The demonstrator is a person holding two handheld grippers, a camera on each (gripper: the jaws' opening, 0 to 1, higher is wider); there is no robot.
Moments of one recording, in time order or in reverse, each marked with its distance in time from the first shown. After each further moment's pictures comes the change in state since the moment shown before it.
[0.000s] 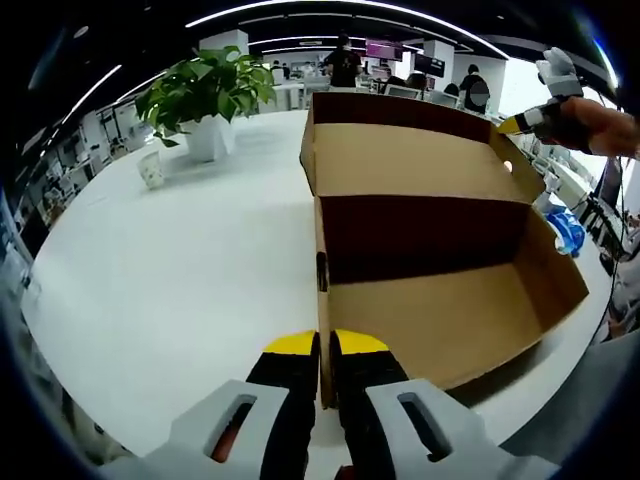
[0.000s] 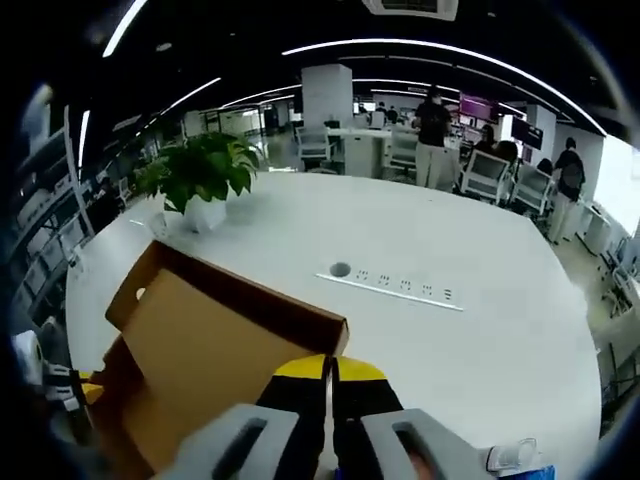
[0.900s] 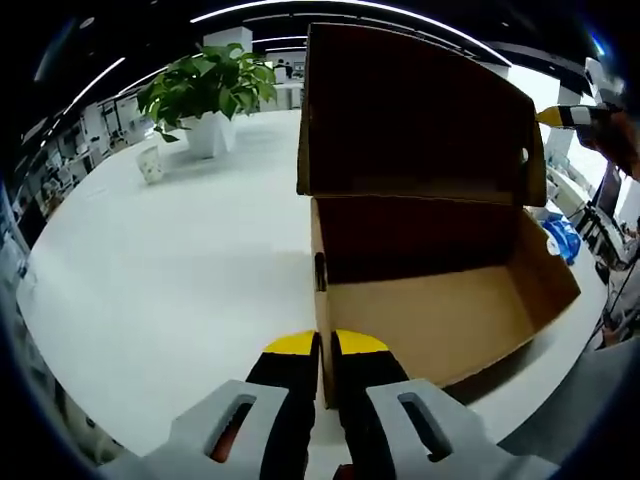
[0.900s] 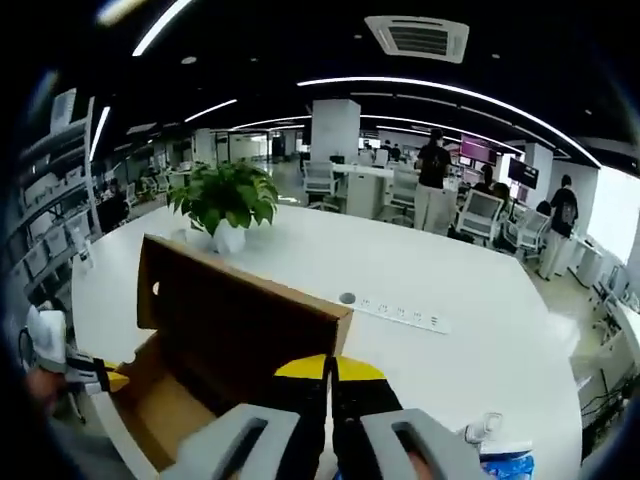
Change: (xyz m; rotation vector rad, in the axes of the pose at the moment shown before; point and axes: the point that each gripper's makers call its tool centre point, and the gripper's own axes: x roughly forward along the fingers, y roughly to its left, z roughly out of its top) left arm -0.001 -0.005 -0.001 -0.034 -0.002 -0.017; right arm -0.087 0.040 0.001 -0.084 -0.150 -0.029
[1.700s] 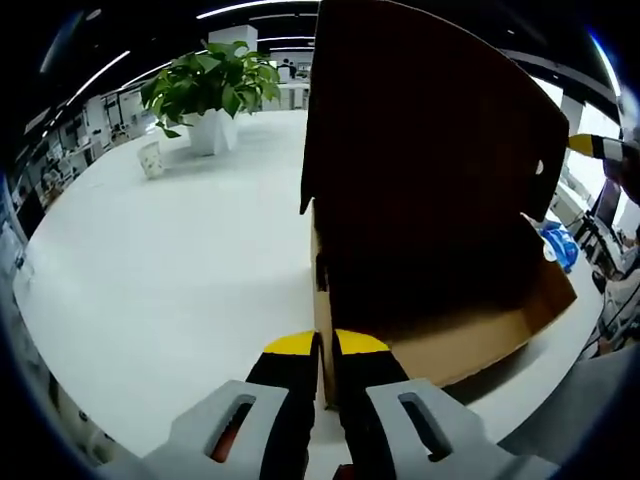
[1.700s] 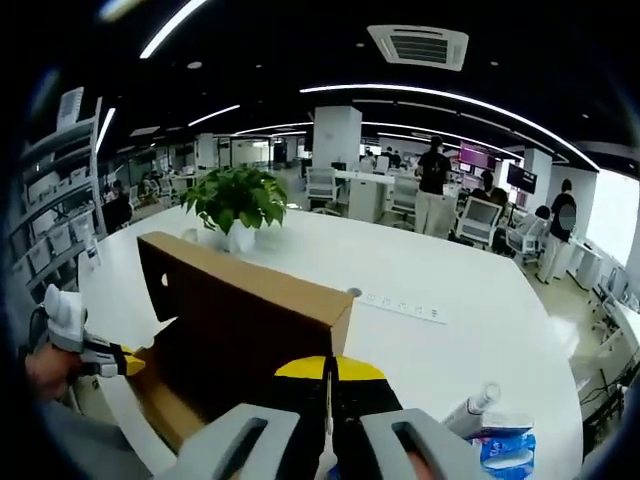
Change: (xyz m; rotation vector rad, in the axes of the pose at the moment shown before) left arm -0.001 -0.002 0.001 -0.033 -0.007 -0.013; right arm -0.032 0.016 -0.020 -0.002 -0.022 0.004
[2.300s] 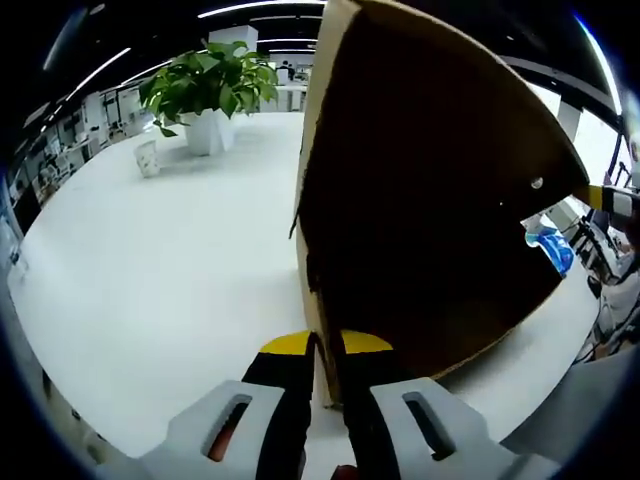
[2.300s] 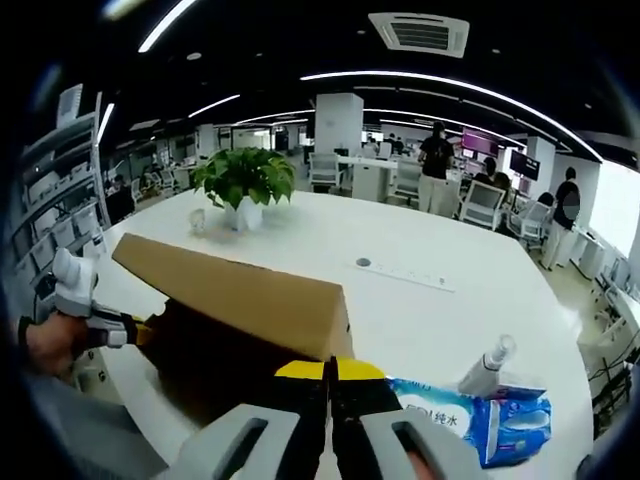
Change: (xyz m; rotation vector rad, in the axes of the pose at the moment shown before) left arm 0.002 -0.003 0.001 -0.014 -0.014 -0.025; right arm -0.009 0.015 -0.053 0.023 0.055 0.017
